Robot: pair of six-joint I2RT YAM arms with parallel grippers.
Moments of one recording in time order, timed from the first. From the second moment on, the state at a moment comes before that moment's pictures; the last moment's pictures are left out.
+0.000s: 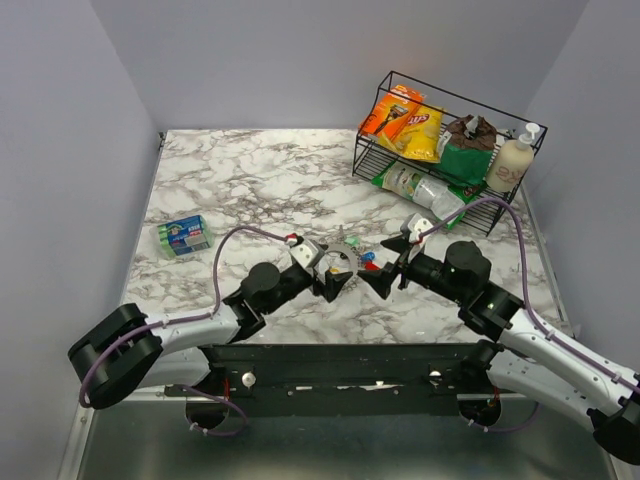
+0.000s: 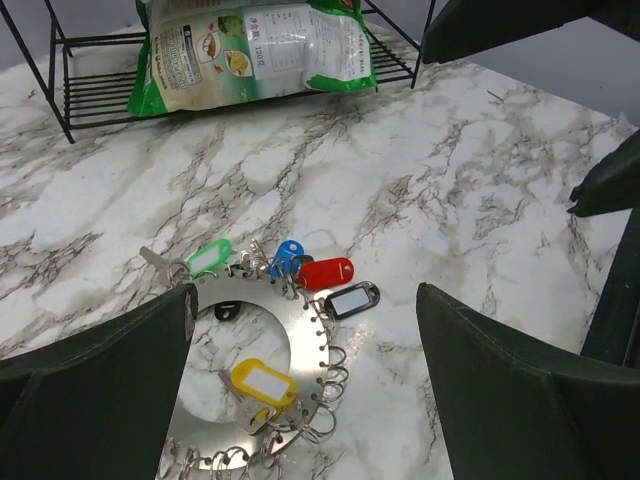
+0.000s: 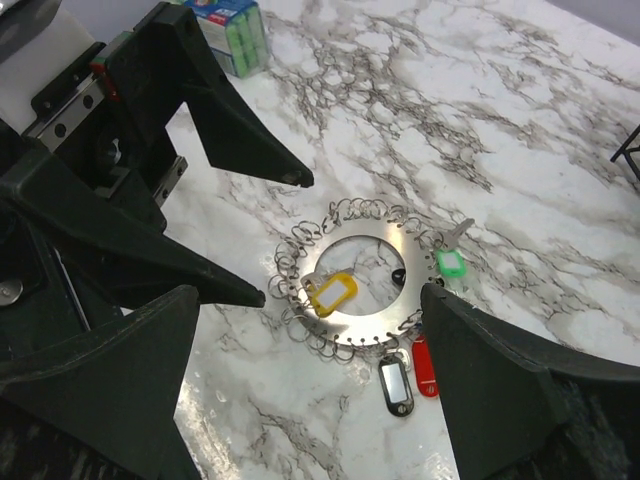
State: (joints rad) left arm -0.91 1.20 0.29 0.92 0.02 -0.08; right arm 0.76 0.76 0.55 0.06 -0.19 0.01
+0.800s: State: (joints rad) left arm -0.72 1.30 0.61 0.34 -0.06 -0.35; right arm 0.74 0.94 0.60 0.04 -0.04 0.12
